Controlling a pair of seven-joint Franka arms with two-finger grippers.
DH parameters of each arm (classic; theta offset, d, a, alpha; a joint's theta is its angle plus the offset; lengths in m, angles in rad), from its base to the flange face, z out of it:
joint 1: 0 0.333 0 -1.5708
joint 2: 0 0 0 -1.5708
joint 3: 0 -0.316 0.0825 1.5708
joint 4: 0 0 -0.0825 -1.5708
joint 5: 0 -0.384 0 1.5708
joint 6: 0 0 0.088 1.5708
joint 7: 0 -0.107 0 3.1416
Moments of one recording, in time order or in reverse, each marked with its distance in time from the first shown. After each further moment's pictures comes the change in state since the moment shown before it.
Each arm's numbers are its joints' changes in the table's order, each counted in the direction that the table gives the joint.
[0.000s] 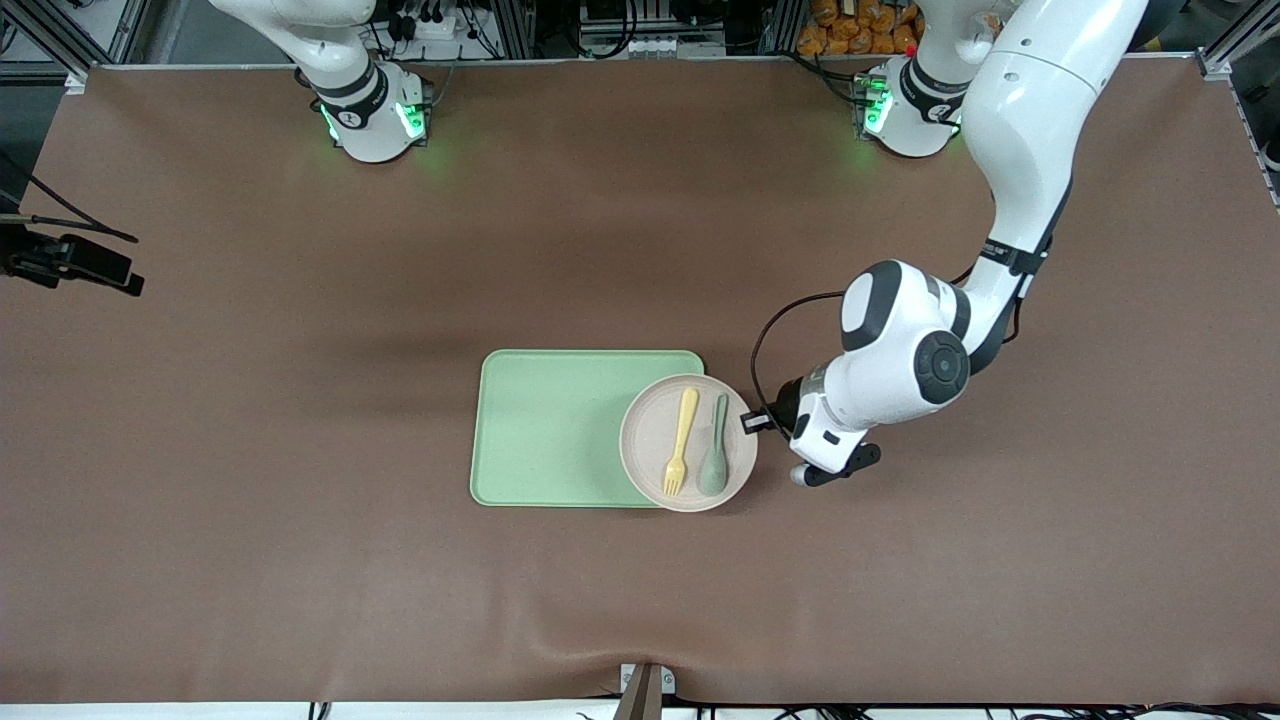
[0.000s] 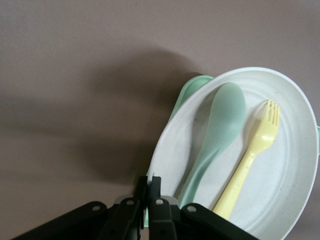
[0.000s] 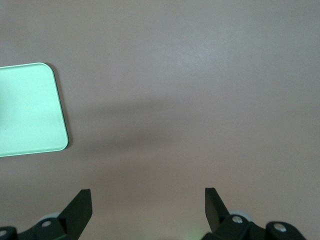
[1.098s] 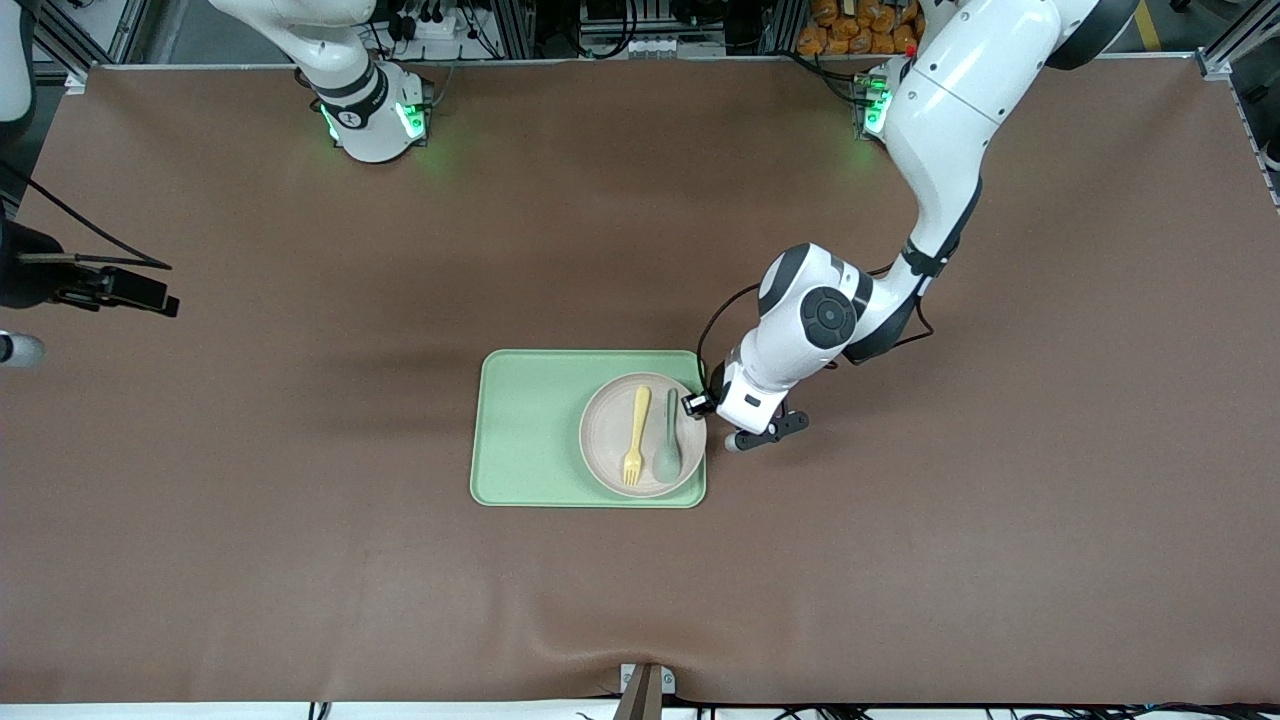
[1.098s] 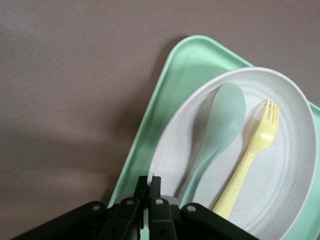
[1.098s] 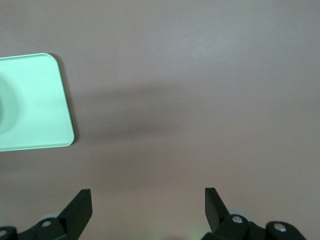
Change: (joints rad) left arm -0.145 0.064 -0.020 0.150 -0.094 -0.360 0.166; right arm 0.016 0.074 -0.009 0.000 -0.047 -0.012 -0.001
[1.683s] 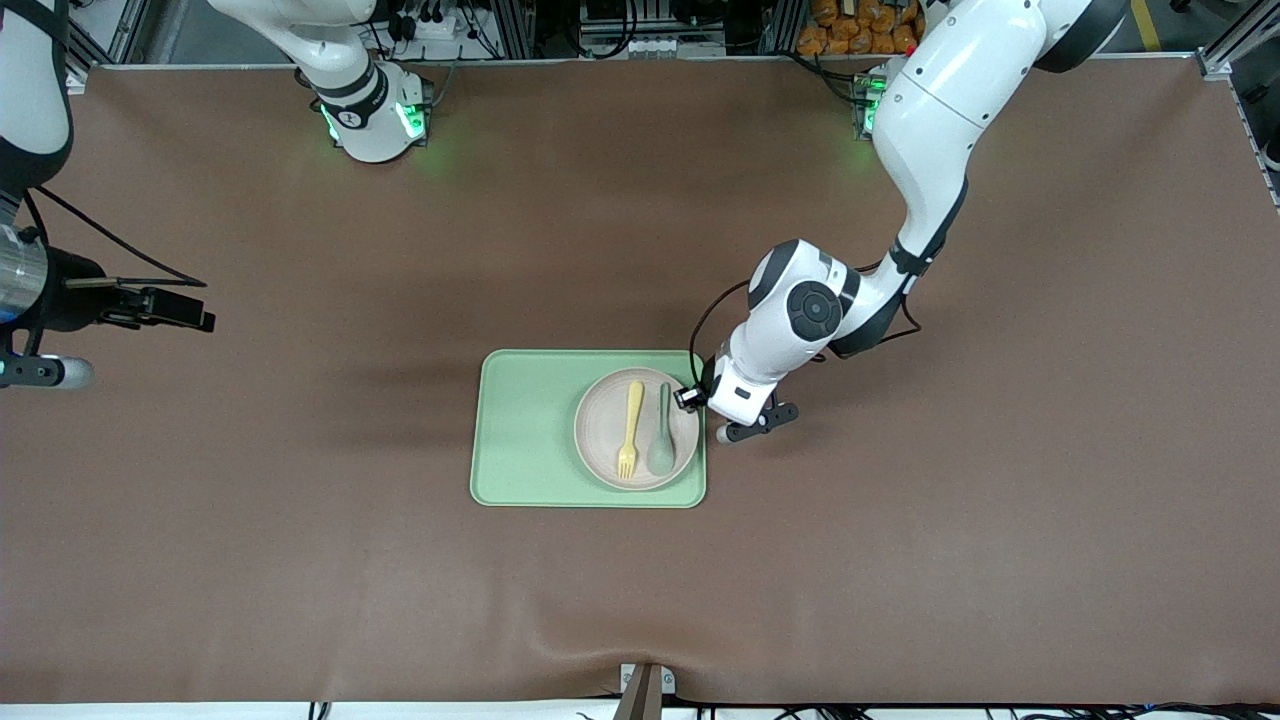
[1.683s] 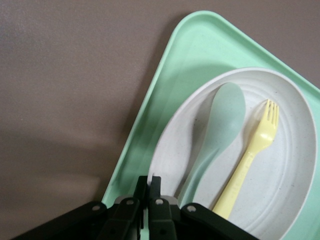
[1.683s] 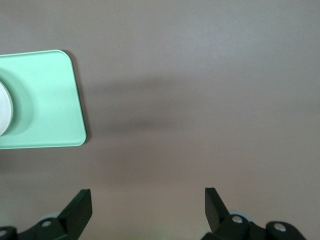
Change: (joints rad) left arm -0.022 0.007 -0.001 0.012 0.000 -0.021 0.032; right arm 0.023 0.041 -0.002 0.000 -0.036 -0.030 -0.009
